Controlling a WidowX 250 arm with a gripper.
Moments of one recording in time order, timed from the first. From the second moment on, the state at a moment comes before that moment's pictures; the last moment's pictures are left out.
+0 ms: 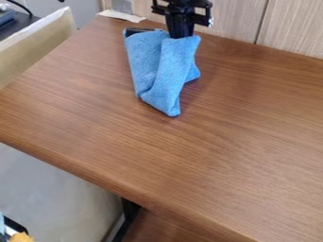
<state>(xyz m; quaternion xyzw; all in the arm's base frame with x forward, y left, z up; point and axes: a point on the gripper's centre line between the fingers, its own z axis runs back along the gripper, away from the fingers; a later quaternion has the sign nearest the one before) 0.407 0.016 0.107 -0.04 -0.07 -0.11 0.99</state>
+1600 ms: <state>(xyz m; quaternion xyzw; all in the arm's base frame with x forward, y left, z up) 0.404 0.013 0.097 -0.01 -0.06 -0.11 0.99</state>
